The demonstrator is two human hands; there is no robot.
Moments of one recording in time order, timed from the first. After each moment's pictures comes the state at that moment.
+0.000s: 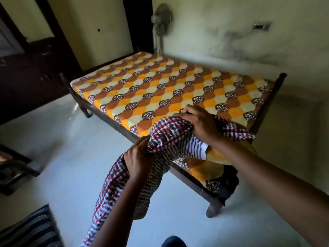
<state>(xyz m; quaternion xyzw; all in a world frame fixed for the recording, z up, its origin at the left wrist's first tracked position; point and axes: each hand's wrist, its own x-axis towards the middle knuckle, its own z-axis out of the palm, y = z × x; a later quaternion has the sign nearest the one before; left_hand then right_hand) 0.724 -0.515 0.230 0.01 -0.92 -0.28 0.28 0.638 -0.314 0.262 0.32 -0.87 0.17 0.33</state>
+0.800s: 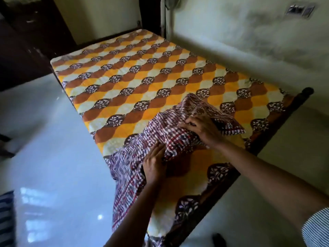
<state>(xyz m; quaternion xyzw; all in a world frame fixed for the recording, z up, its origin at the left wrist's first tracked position) 0.446 -0.243 0.109 0.02 -0.92 -0.28 0.27 0.313 -0.056 0.152 0.43 -0.86 0.07 0.26</state>
